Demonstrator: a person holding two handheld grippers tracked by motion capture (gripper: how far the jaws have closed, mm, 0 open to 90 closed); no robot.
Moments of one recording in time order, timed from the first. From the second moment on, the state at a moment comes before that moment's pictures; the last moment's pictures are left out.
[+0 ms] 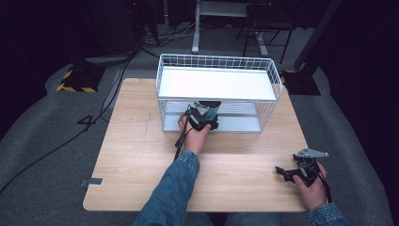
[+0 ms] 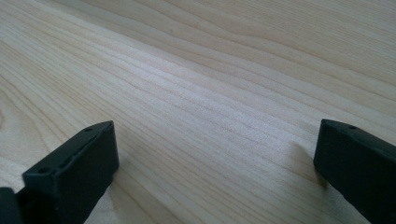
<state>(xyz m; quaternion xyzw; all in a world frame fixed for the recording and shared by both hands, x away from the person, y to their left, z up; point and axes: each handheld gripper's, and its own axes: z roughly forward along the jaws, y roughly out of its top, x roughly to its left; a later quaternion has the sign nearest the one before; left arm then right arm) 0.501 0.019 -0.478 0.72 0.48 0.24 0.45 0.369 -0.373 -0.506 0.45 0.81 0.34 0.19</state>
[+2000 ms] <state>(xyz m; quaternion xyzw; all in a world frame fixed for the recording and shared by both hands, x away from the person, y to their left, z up) 0.303 0.149 -0.432 0.75 0.42 0.21 0.47 0.369 -0.372 -0.506 0.45 0.81 0.34 0.19</state>
